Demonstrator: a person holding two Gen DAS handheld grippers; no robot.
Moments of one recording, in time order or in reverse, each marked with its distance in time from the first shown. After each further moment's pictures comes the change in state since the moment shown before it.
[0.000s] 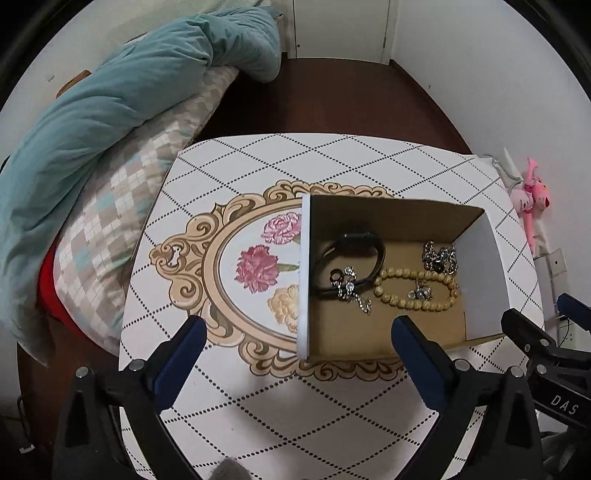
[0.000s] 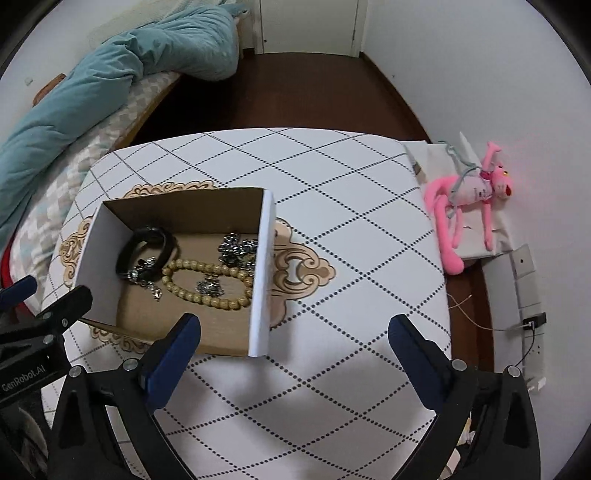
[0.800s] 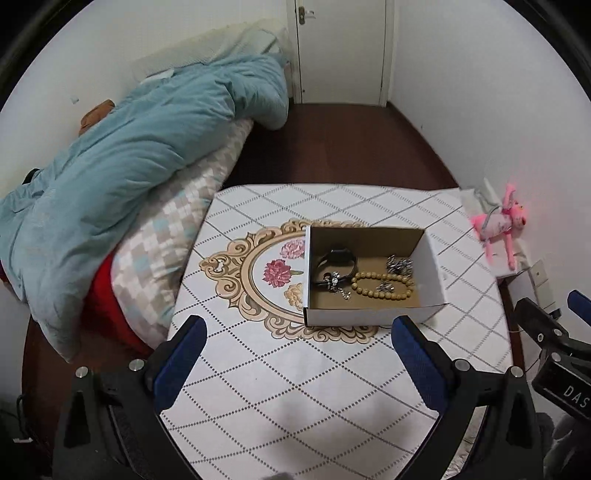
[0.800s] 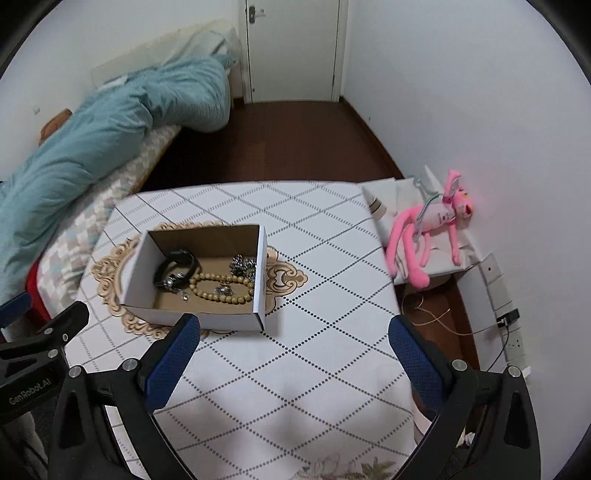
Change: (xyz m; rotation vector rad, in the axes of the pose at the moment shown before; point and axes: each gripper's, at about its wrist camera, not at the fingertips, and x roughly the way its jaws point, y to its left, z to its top) left arm -0.135 0.000 -0.045 -0.005 -0.194 0.017; right arm -0.137 -0.010 -0.048 0.050 -0.218 -0.019
